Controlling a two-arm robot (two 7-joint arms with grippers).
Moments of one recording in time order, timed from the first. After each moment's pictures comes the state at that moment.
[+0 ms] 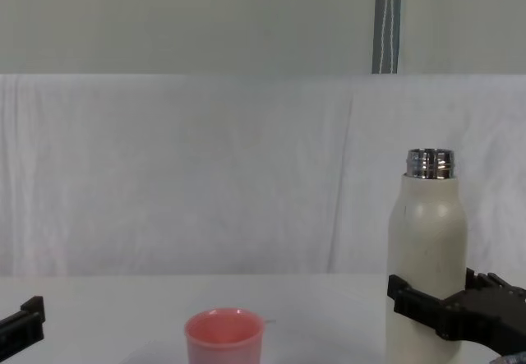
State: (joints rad) left arm 0.27 0.24 0.04 -1.85 -0.25 -0.02 -0.02; right arm 0.17 0.15 -0.22 -1.34 0.24 -0.19 0.29
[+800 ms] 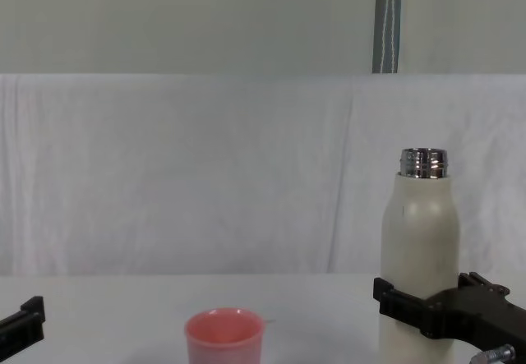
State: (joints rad) left arm 0.27 0.24 0.04 -1.85 -0.25 -0.02 -0.02; right arm 0.23 0.15 -0.25 -1.28 0.22 -0.17 0.30
